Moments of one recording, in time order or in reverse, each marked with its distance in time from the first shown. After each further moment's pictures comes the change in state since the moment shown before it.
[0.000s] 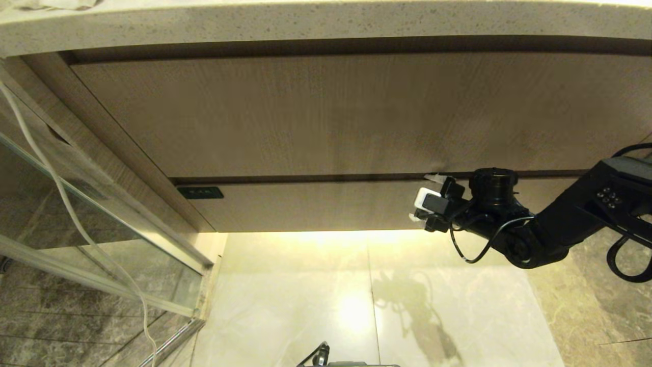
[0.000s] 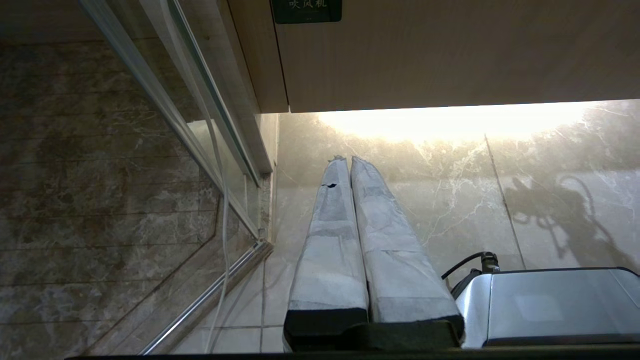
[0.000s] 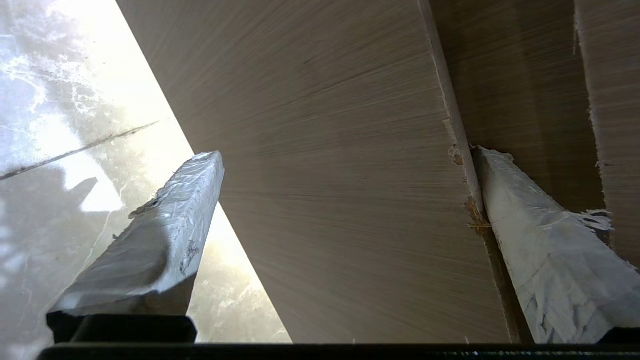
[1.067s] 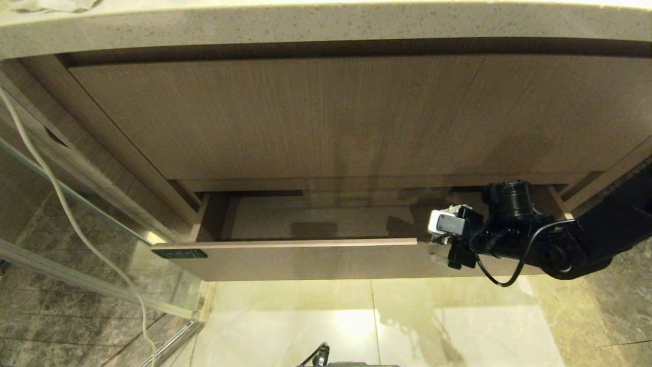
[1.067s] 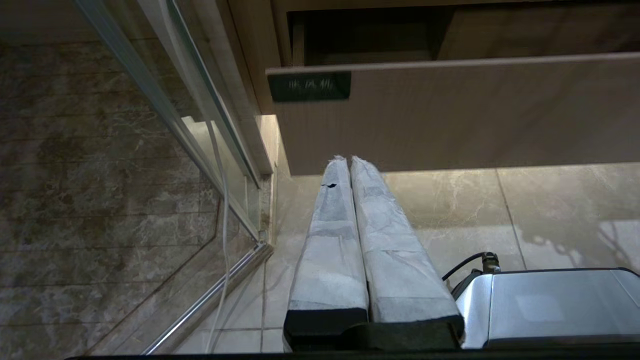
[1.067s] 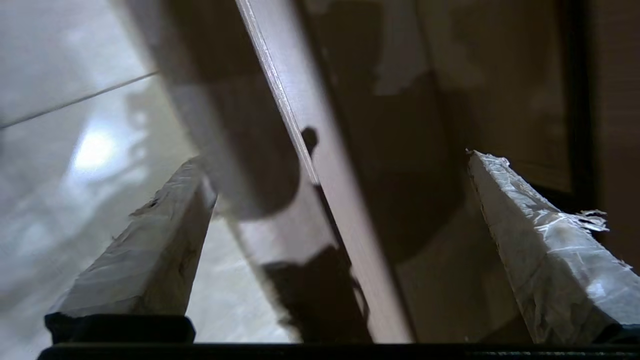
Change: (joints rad) left arm 0.000 0.000 0.000 0.000 0.000 0.000; right arm -0.001 -0.189 0.156 0.302 -0.034 0.028
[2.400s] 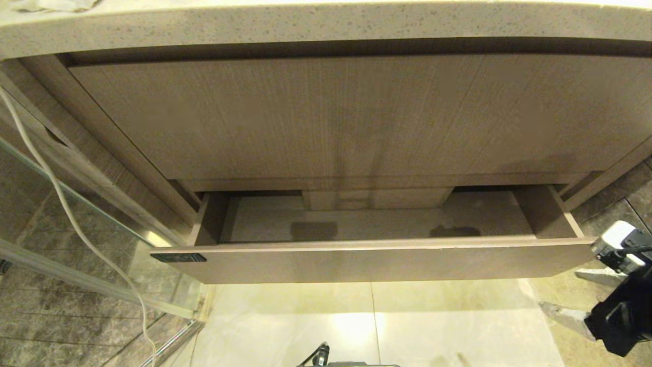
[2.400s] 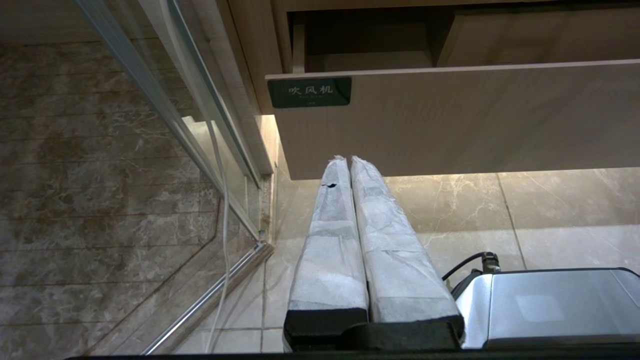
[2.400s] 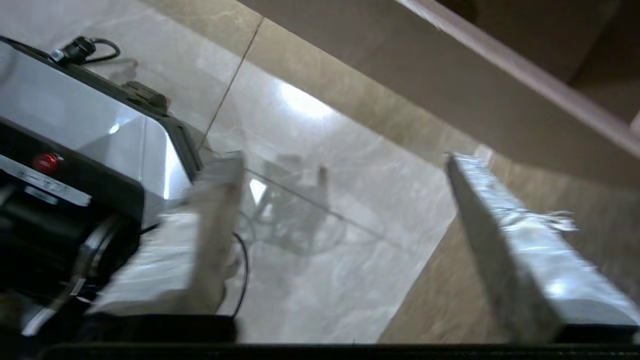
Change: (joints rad) left arm 0.000 0.000 0.000 0.000 0.000 0.000; right arm -0.132 -0.901 0.420 0.526 -0.026 0.652
